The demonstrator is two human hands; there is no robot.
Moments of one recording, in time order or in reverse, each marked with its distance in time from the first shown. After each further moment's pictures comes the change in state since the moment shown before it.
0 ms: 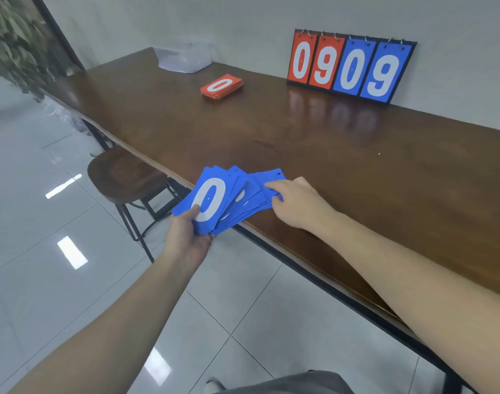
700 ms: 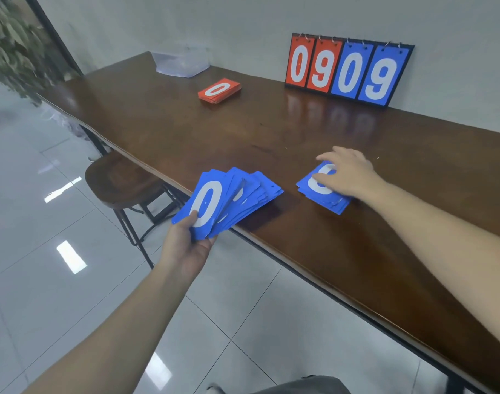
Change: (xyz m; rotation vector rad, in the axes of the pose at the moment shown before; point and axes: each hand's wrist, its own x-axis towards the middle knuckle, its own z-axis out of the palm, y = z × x) left_hand 0.001 0.002 0.001 -0.122 0.001 -0.082; right_hand 0.043 0.095 -0.063 -0.084 0.119 0.169
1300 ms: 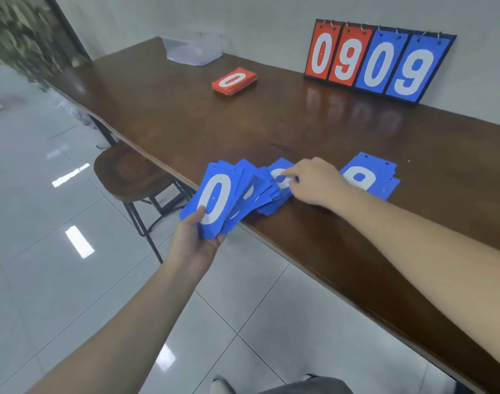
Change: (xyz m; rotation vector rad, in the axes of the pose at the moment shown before) left_hand 0.021 0.019 -0.005 0.073 -0.015 0.013; right_hand 0.023 -0.095 0.042 -0.108 -0.108 -0.238
